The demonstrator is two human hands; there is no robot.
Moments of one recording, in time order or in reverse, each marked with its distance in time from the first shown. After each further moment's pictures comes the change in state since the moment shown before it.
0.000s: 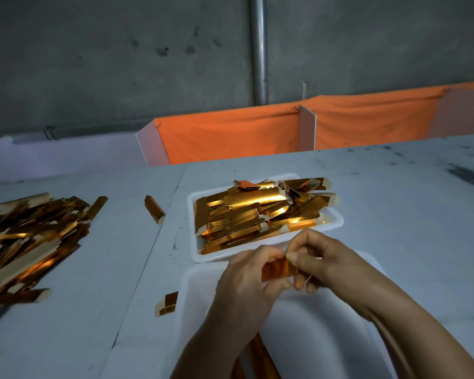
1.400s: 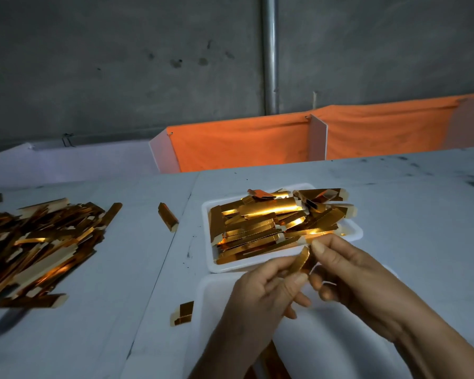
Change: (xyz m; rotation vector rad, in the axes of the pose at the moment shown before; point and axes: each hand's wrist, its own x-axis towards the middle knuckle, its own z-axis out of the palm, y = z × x) left_hand -0.006 -0.007 -0.010 -0.580 -0.038 -0.004; right_hand -0.003 -0.010 0.012 0.279 0.017 -0.053
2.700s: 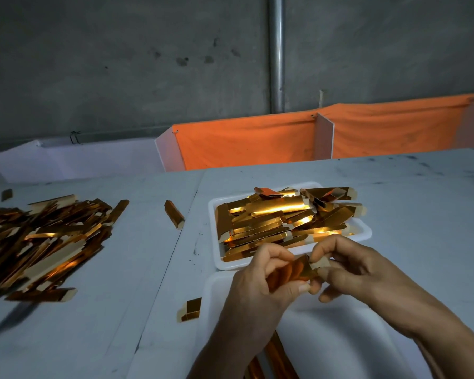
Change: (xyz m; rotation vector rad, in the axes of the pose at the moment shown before) left_hand -0.004 -0.002 -0.011 0.249 0.076 -0.060; right_hand -0.006 -0.008 -0.005 -0.303 -0.113 -0.083
